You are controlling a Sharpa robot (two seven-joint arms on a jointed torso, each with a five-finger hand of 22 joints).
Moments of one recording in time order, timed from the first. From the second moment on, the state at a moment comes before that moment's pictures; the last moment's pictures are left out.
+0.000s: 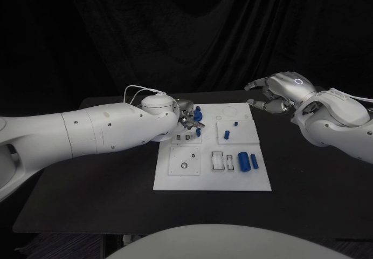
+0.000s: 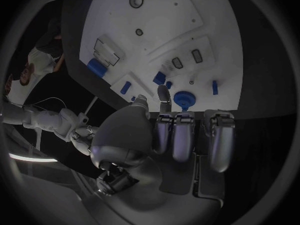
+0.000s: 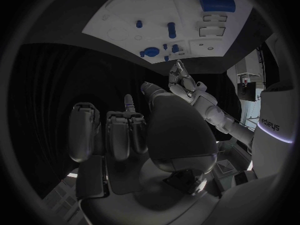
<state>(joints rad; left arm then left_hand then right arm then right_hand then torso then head) 1.33 -0.50 -0.20 1.35 -1.33 -0.03 -0.52 1.12 0.12 -0.14 0.29 0.16 0.99 0.01 0.56 0.93 1.47 -0.05 1.57 1.31 1.46 -0.10 1.57 1.31 0.01 1.47 0.02 1.56 1.31 1.38 -0.95 -0.25 1.53 -1.68 -0.56 -0.09 1.31 -0.08 0.25 0.26 0.29 0.74 0.06 0.12 0.27 1.47 -0.03 1.57 1.31 1.47 -0.08 1.56 1.31 0.05 1.46 0.03 1.40 1.31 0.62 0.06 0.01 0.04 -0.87</state>
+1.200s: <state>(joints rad) 1.33 -0.43 -0.20 1.26 -1.36 -0.04 -0.53 1.13 0.11 -0.12 0.28 0.24 1.04 0.01 0.44 0.92 1.47 -0.05 1.57 1.31 1.47 -0.10 1.57 1.31 0.01 1.47 0.01 1.56 1.31 1.38 -0.93 -0.25 1.53 -1.67 -0.55 -0.10 1.31 -0.08 0.25 0.26 0.29 0.75 0.07 0.12 0.27 1.47 -0.03 1.57 1.31 1.47 -0.08 1.56 1.31 0.05 1.46 0.03 1.40 1.31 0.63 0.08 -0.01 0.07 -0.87</state>
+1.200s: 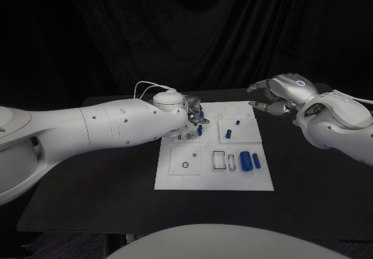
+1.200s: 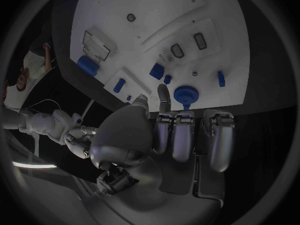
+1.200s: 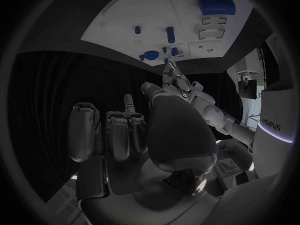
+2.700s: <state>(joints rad) 1.28 -0.42 -0.20 1.23 -1.36 -0.04 -0.54 1.14 0.10 -0.12 0.29 0.24 1.06 -0.01 0.45 0.97 1.46 -0.06 1.57 1.31 1.47 -0.11 1.57 1.31 0.01 1.47 0.01 1.56 1.31 1.38 -0.94 -0.25 1.54 -1.67 -0.54 -0.10 1.31 -0.08 0.25 0.26 0.29 0.75 0.07 0.12 0.27 1.46 -0.03 1.57 1.31 1.47 -0.08 1.56 1.31 0.05 1.46 0.03 1.40 1.31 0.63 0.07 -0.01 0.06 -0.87</state>
